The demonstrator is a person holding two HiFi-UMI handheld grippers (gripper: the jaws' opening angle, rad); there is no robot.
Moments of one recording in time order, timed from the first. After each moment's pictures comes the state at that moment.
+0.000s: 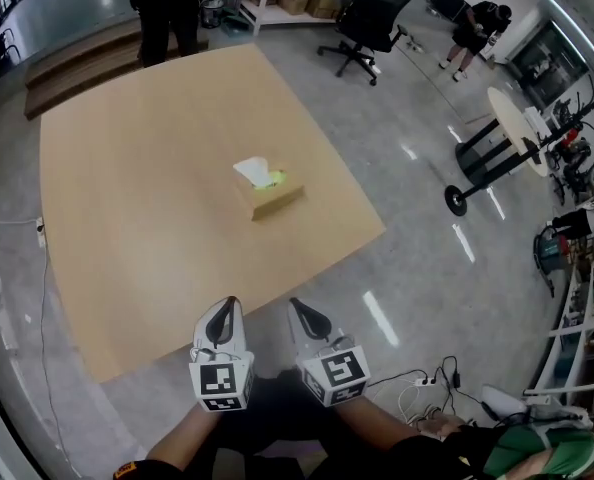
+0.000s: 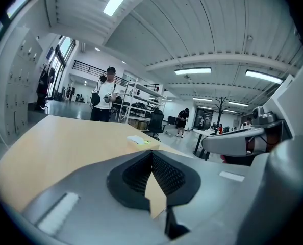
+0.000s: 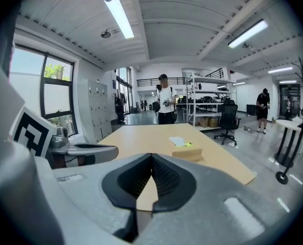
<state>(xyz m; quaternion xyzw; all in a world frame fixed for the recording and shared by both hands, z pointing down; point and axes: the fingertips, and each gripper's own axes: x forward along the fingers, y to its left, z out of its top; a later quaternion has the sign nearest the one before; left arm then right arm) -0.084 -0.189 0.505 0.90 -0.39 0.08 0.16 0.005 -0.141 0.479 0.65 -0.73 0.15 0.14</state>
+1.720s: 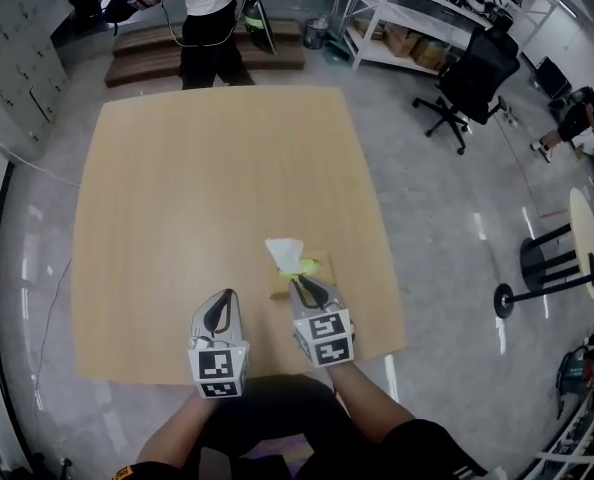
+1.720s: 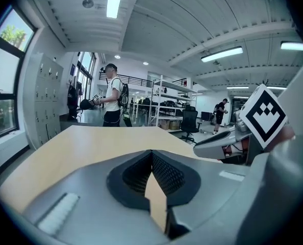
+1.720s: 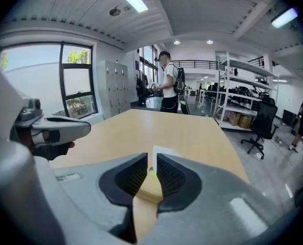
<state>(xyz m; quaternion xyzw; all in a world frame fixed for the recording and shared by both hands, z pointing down) -0.042 -0.356 0.522 0.81 -0.56 0.11 0.14 0.088 -0.379 0.550 0.51 -0.81 0.16 0.25</state>
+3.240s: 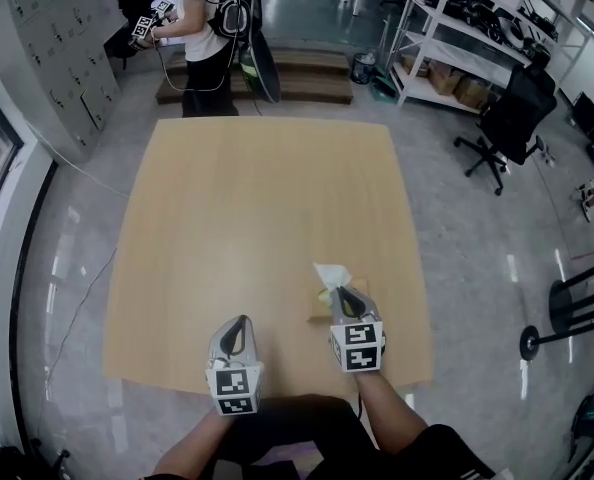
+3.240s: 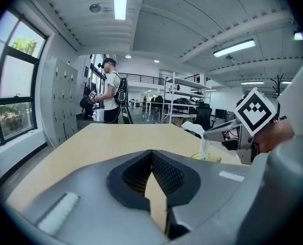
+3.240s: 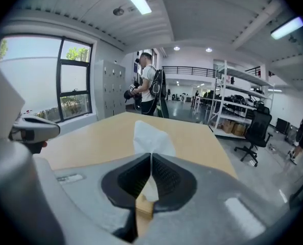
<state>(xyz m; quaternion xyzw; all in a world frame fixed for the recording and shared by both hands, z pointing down) -0.105 -0.339 0.538 0.76 -0.62 0.13 0.15 0.090 -0.416 0.552 0.53 -0.80 0.12 0.25</state>
